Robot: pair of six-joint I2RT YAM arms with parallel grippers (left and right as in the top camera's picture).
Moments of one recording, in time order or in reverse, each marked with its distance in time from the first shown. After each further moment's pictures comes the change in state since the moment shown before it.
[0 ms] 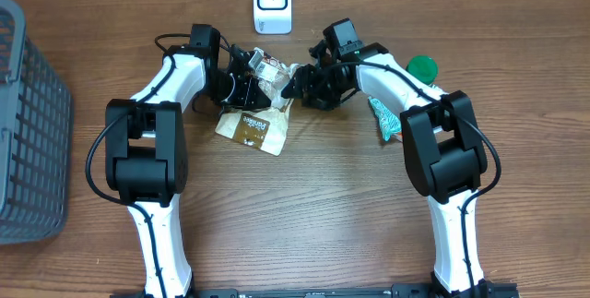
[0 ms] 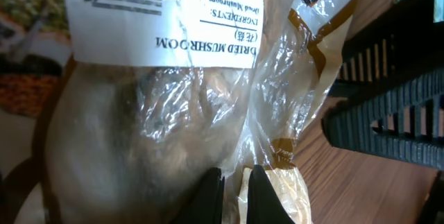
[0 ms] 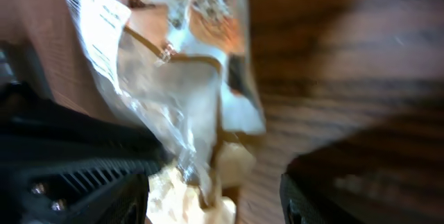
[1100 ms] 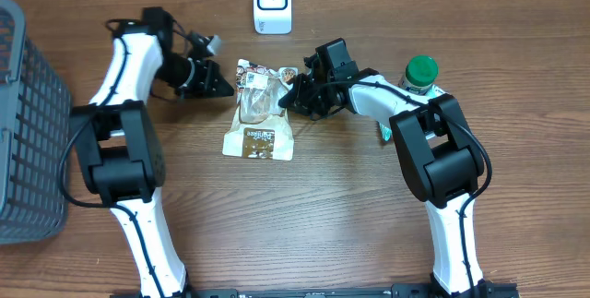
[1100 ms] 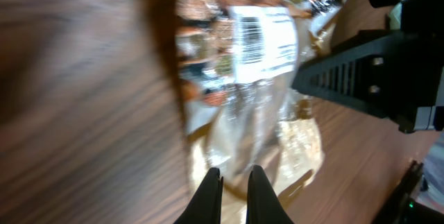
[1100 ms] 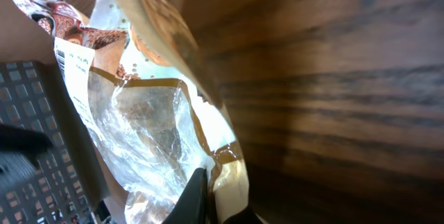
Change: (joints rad) left arm 0.173 0.018 0.243 -0.377 -0.035 0.121; right arm 0.037 -0.020 -0.193 0.338 -0.020 0.198
